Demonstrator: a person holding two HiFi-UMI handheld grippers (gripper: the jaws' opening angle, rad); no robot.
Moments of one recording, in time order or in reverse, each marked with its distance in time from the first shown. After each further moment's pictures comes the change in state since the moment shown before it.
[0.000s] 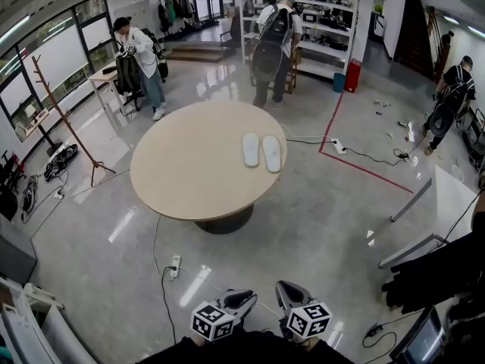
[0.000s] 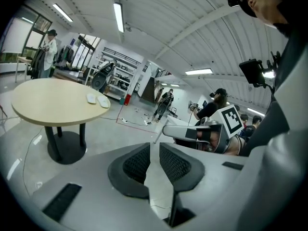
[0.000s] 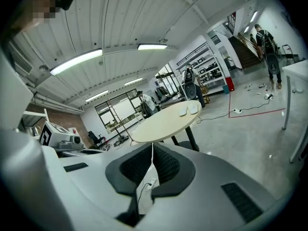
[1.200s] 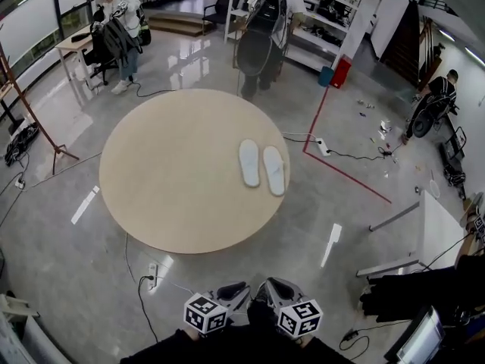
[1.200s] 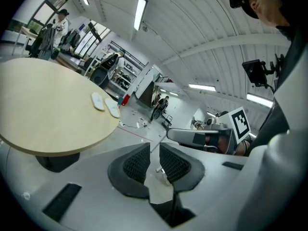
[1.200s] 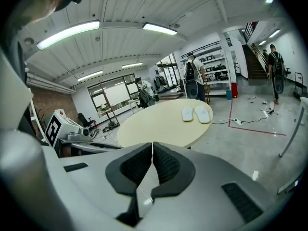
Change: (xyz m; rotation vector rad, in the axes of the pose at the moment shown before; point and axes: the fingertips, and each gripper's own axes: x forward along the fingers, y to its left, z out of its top) left arm 0.049 0.255 0.116 -0.139 -0.046 -0.142; right arm 0.264 -0.005 0.075 -0.158 0.147 -0.103
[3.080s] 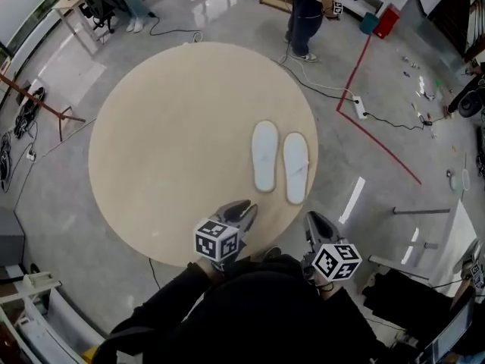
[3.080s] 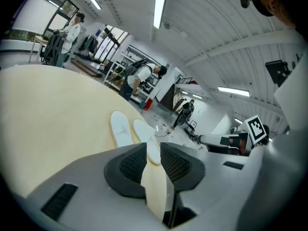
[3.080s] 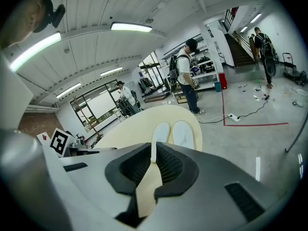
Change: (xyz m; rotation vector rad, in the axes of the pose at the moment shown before) left arm 0.215 0.267 0.242 -0.090 -0.016 0.255; right arm 0.222 -0.278 0.194 0.204 -0.003 -0.072
